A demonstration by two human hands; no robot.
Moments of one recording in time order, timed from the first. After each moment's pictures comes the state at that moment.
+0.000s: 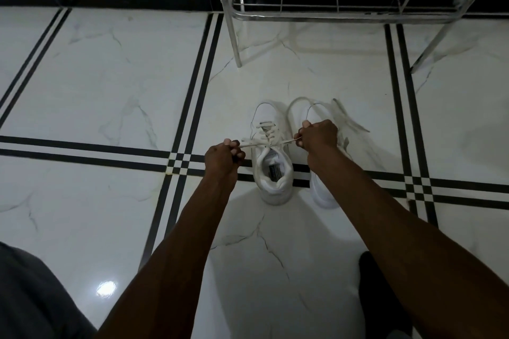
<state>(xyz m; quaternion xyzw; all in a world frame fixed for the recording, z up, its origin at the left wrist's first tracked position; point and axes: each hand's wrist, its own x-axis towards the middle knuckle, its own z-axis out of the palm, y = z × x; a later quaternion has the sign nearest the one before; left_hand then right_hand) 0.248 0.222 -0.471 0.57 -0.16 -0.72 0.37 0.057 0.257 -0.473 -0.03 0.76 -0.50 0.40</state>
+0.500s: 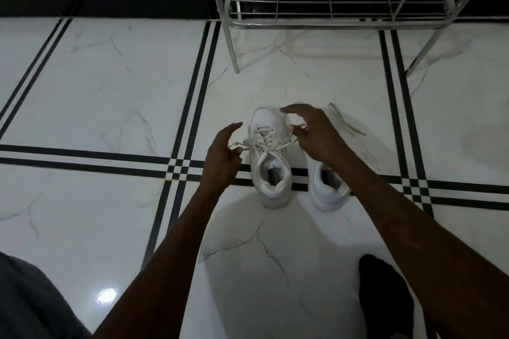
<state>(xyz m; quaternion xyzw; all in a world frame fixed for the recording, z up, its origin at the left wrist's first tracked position) 0.267 0.218 -0.472 0.49 -0.73 -0.42 0.23 0.034 0.276 -0.441 -0.55 0.70 -0.35 0.27</state>
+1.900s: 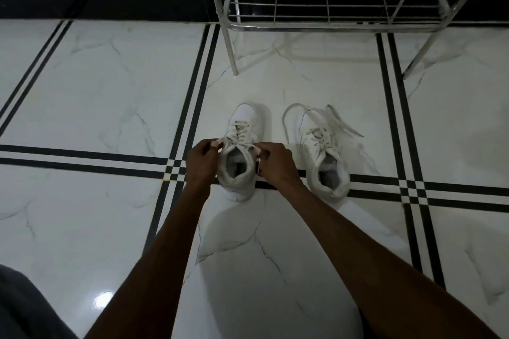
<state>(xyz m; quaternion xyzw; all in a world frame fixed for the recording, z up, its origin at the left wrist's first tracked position) 0.280 0.215 -0.461 0.64 -0.52 -0.50 0.28 0.130 0.286 -0.457 -0.43 0.77 -0.34 0.34</state>
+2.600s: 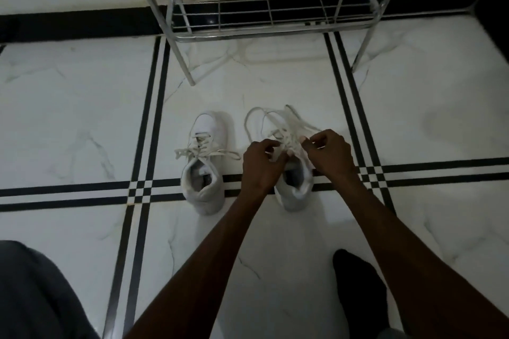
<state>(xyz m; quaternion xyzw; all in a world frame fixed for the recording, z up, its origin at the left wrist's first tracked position) 0.130 0.290 -0.449 0.48 -0.73 -0.46 0.18 -0.015 0.361 -0.445 -0.24 0.87 -0.34 0.25</state>
